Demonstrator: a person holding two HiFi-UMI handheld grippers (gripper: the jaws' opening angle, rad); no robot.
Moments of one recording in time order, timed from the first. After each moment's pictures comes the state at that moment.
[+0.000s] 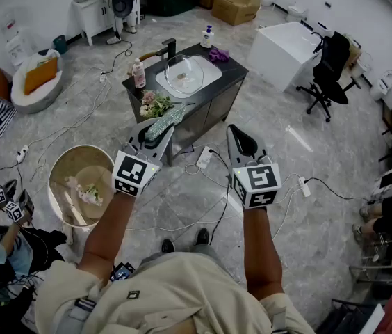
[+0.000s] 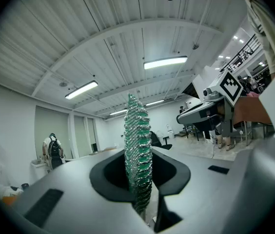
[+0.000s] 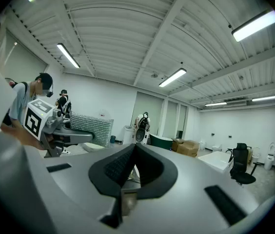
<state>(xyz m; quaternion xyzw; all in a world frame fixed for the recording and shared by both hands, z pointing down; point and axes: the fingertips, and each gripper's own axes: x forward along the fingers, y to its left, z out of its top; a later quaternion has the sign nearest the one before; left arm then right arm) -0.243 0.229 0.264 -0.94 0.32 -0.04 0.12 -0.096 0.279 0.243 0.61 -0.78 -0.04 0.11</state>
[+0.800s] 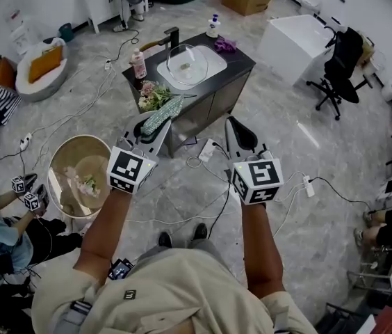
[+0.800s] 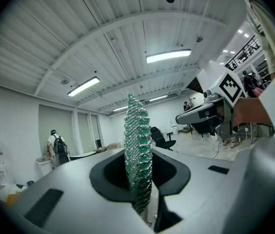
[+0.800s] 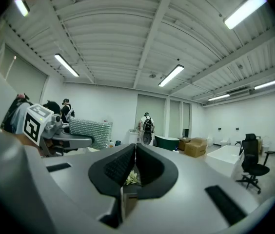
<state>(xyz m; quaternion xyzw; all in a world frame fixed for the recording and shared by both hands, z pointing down) -0.207 0.200 0.274 -0.93 0.35 -0.06 0.11 -0.056 0.238 0.256 0.59 -0.81 -0.01 0.06</state>
